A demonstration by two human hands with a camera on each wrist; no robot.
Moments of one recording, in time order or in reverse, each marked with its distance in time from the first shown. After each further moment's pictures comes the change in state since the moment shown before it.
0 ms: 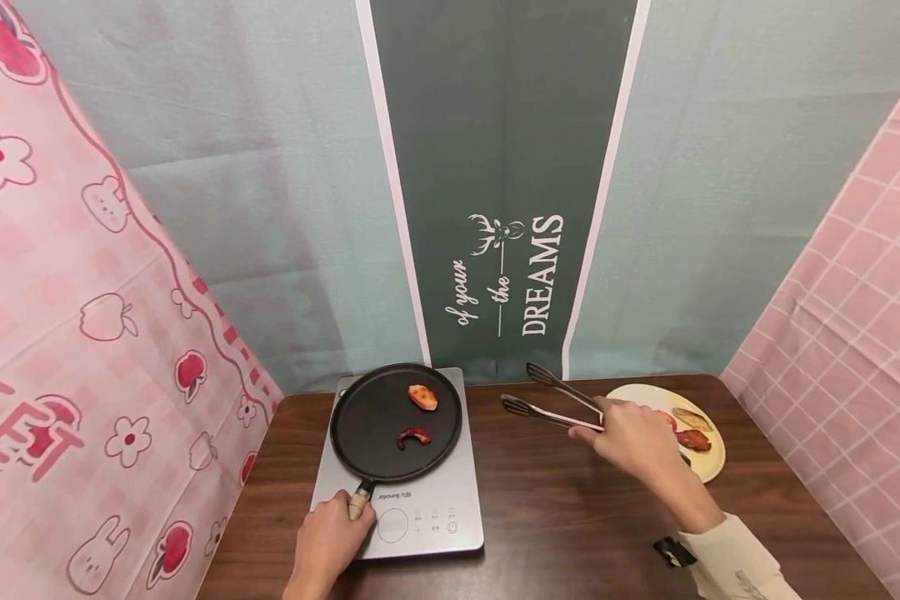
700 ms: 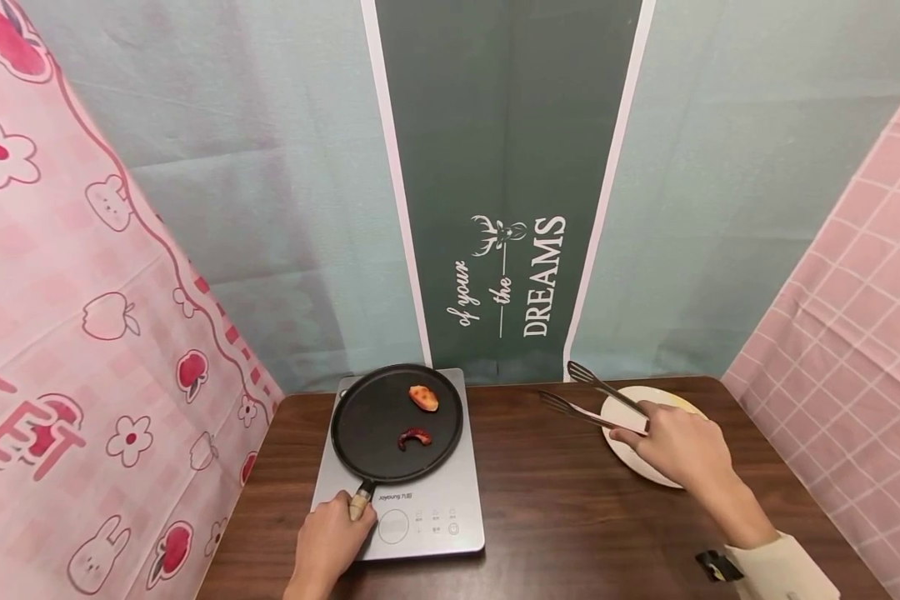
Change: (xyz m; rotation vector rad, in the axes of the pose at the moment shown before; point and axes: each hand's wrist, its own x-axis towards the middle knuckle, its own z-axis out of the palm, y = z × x) left_hand 0.000 -0.001 0.000 -0.005 -0.006 -0.003; right_hand -0.020 0.042 -0.020 0.005 0.008 0.070
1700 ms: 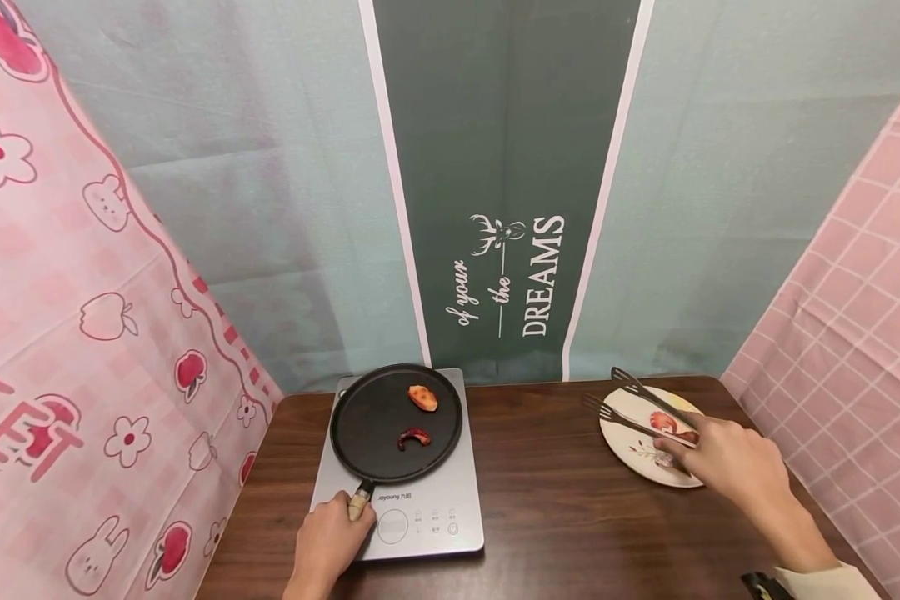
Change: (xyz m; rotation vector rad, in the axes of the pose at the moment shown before) left_hand 0.000 0.002 -0.001 0.007 -0.015 -0.018; right_hand -0.022 0.054 -0.016 0.005 -0.090 0.116
